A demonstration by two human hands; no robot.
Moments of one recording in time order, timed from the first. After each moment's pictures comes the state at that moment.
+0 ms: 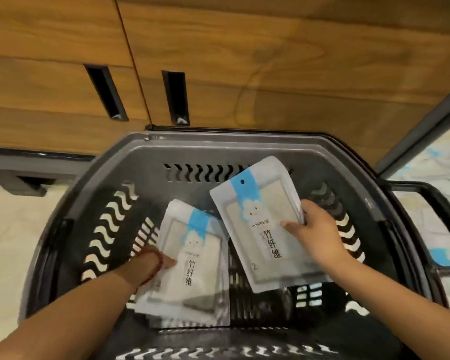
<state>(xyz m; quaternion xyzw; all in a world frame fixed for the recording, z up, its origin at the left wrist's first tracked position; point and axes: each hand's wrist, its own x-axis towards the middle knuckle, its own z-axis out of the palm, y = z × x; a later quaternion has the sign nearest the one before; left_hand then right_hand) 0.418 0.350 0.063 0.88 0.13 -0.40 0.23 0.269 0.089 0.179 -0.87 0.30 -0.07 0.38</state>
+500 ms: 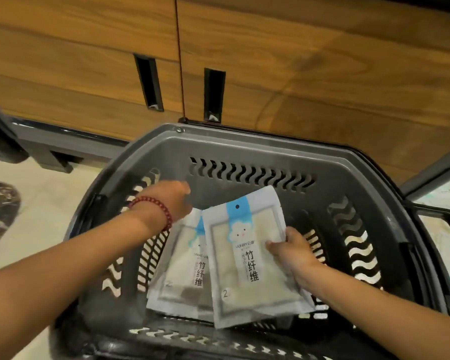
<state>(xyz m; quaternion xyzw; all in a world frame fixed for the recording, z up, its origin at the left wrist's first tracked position) 0.446 0.339 0.181 0.96 -0.24 -0.16 0.02 0.287 0.134 0.148 -0.72 0.41 0.07 0.56</state>
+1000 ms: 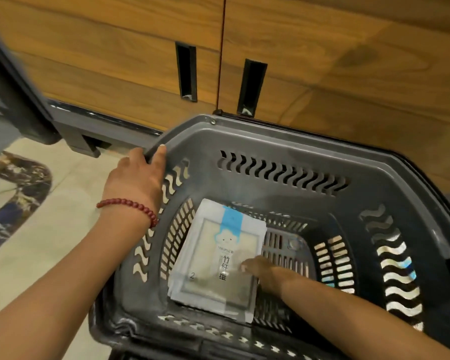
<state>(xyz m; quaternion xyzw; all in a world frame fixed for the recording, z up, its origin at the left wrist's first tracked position) 0.433 0.408 0.214 1.00 -0.06 -0.04 -0.02 0.320 0.194 0.047 -0.71 0.39 0.35 0.48</state>
